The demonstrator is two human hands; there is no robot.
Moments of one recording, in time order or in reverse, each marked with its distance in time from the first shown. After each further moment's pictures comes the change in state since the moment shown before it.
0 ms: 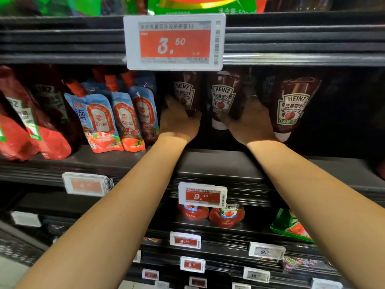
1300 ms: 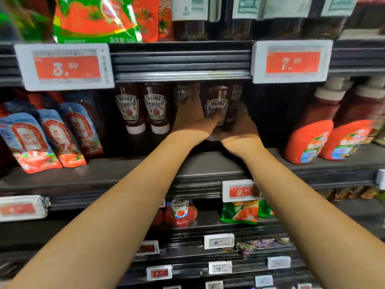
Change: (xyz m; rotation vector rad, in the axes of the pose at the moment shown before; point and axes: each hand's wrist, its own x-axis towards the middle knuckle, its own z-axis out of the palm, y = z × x) left_hand -0.056 0.122 0.070 -0.210 -0.212 0.429; right_hand -0.035 0.056 -0.098 0.129 0.072 0.201
